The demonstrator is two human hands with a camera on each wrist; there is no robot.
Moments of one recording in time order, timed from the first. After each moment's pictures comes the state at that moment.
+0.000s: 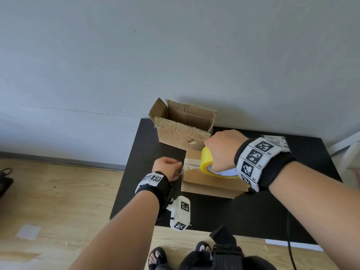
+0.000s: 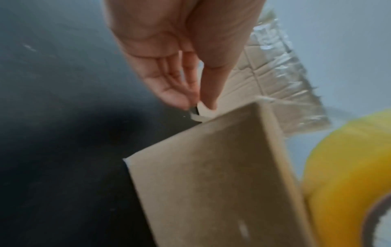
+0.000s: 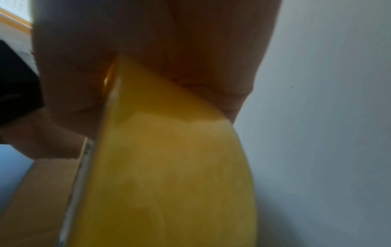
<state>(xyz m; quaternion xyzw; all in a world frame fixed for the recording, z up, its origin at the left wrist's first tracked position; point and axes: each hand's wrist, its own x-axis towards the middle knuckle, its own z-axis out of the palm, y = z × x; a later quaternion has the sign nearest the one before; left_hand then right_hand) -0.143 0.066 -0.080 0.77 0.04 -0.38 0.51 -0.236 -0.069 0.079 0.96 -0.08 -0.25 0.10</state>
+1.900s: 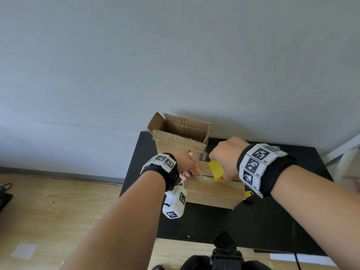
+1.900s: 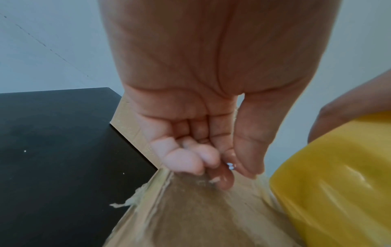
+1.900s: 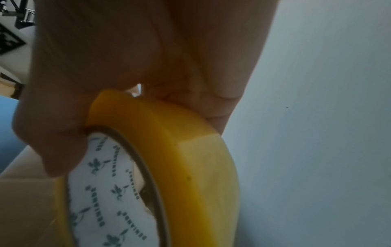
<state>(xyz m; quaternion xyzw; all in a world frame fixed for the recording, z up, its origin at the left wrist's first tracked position) -0.140 0.017 0.006 0.75 -0.26 -0.54 0.27 -0.255 -0.085 0.091 0.95 -0.04 -0.26 0.18</state>
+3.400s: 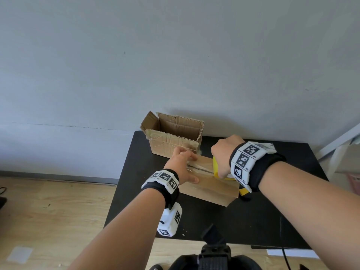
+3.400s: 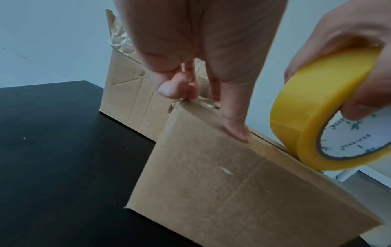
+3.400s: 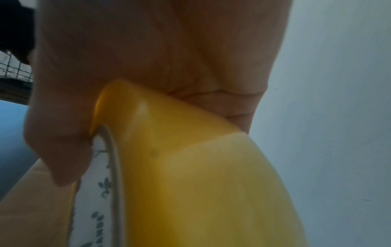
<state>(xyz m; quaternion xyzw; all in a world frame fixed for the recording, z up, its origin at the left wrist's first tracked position) -0.166 0.024 -0.018 0.84 -0.38 -0.29 0.24 -0.257 -0.096 0.080 0.93 -0.12 -0.30 0.18</state>
